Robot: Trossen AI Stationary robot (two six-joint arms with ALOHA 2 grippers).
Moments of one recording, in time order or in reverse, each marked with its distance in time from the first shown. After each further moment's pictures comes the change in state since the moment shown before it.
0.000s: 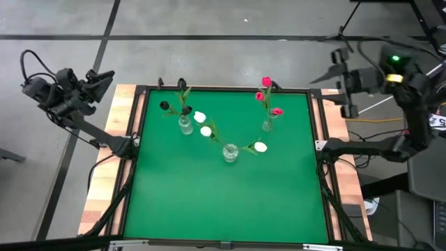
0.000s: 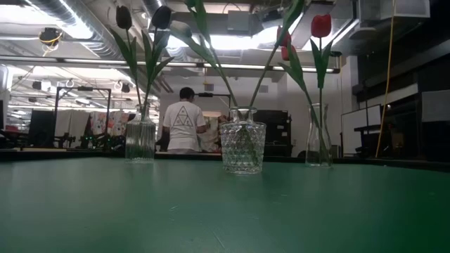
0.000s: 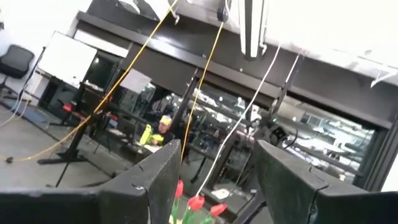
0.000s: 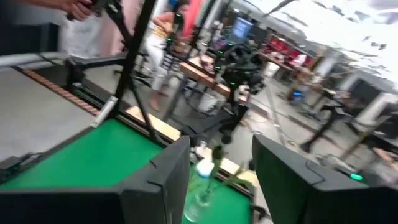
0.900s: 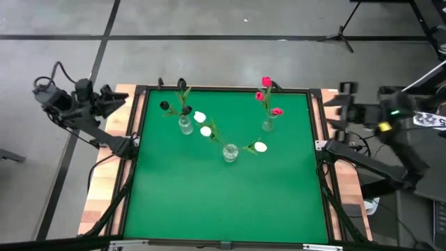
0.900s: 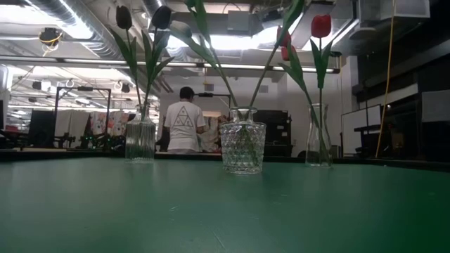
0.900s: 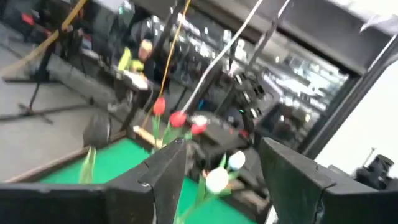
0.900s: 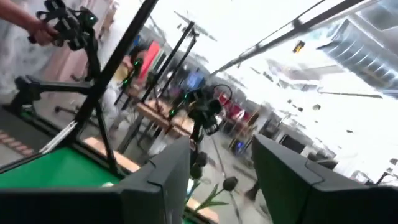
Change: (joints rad) left arm -0.001 -0.034 -0.001 -0.395 0.165 -0.370; right arm 0.000 -0.614 -0.848 0.679 0.105 0.207
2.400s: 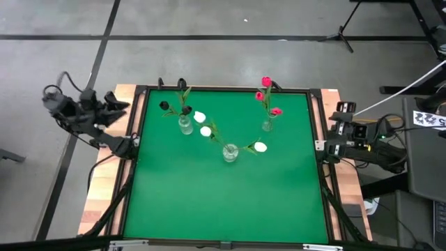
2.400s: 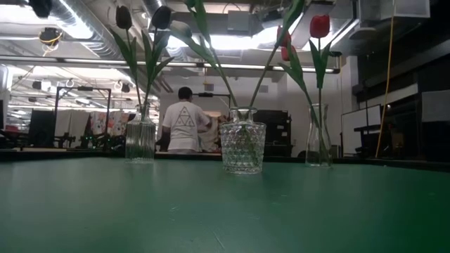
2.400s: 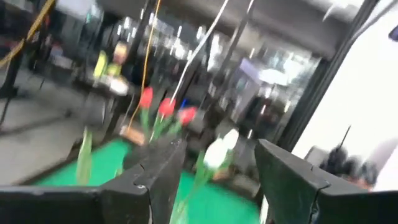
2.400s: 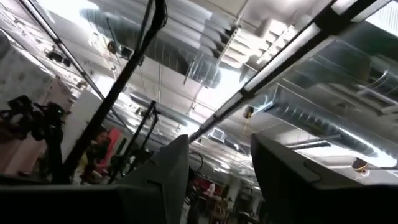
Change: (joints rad) left arm 0.000 -0.221 -0.175 -0.004 0.104 0.110; right arm 0.510 -0.456 -0.665 0.607 0.545 0.080
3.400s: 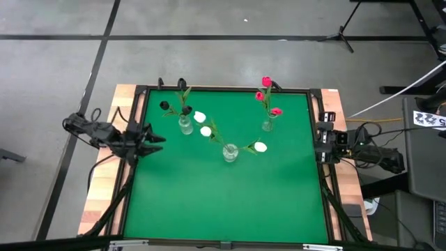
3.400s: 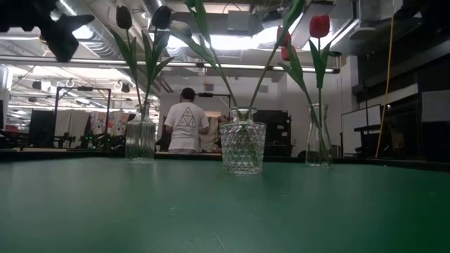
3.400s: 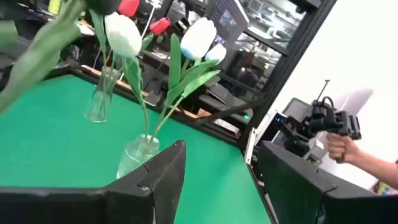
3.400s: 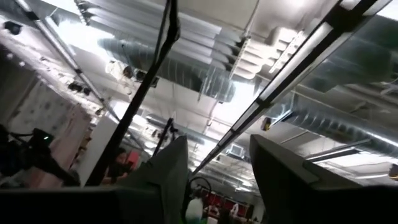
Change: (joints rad) left arm 0.002 0.001 -0.569 0.401 0.183 -0.116; right arm 0.000 -0.011 -0.318 0.389 -0.045 0.117
